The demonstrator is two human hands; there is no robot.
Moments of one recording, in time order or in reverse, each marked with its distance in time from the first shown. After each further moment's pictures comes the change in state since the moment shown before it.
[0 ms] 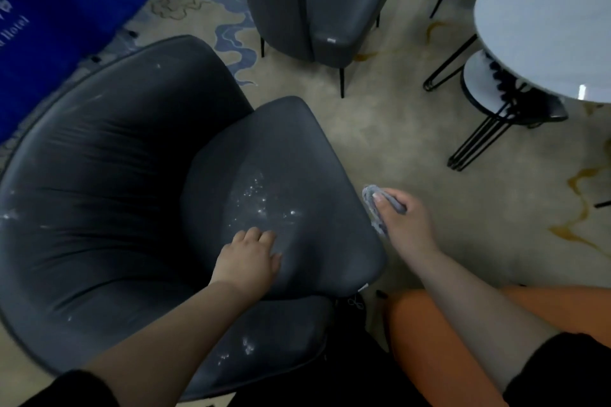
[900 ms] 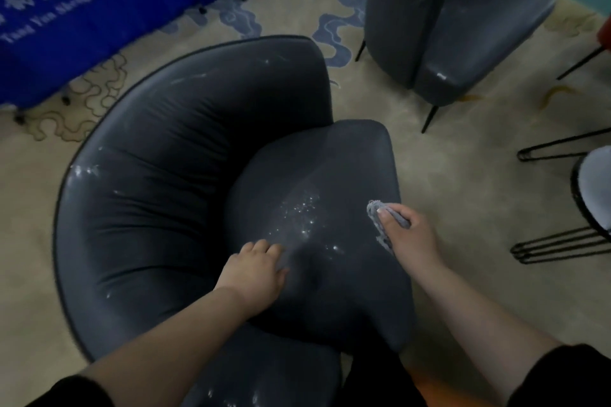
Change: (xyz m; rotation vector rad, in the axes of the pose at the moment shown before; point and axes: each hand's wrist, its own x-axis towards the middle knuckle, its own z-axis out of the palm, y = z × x) left_hand 0.034 -0.073 -0.012 -0.237 -0.087 -0.274; right_hand 0.111 -0.046 0.121 -0.206 -0.404 -0.003
